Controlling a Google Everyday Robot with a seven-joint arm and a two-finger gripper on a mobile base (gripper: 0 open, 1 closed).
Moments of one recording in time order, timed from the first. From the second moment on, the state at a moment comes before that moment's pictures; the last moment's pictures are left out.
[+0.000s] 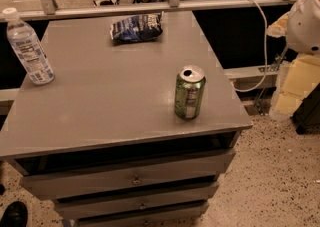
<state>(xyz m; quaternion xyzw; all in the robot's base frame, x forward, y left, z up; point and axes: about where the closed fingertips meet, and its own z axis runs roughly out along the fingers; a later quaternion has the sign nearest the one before) 0.438 -0.217 0.976 -0.60 0.78 -0.03 0.16</state>
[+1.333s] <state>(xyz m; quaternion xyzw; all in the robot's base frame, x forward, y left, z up) 0.473 -0.191 0.909 -0.58 0.74 0.14 0.30</state>
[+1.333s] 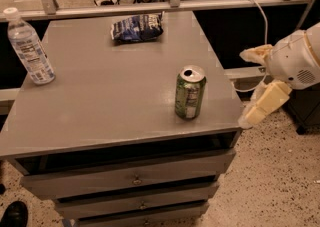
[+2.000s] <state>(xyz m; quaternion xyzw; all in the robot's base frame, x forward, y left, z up) 0.506 -0.136 0.880 -0.54 0.68 0.27 0.41</state>
